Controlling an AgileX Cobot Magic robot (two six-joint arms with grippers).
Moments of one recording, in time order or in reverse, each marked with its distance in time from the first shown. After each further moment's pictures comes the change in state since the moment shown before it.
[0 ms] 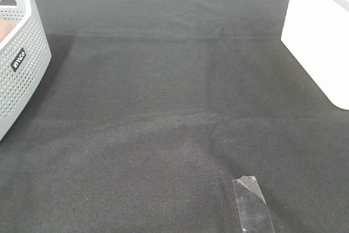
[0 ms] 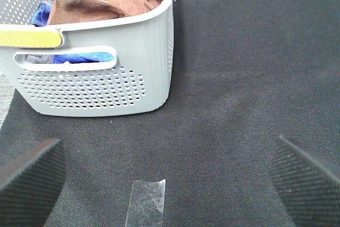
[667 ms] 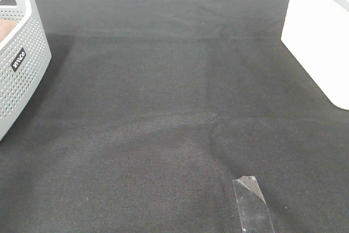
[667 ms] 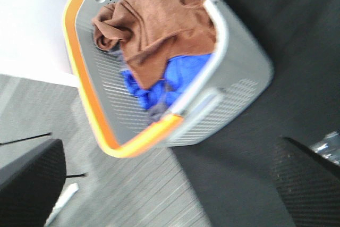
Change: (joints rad) left arm -0.009 0.701 -0.540 0.185 0.059 0.776; right arm 0.000 0.000 0.000 0.000 0.000 0.000
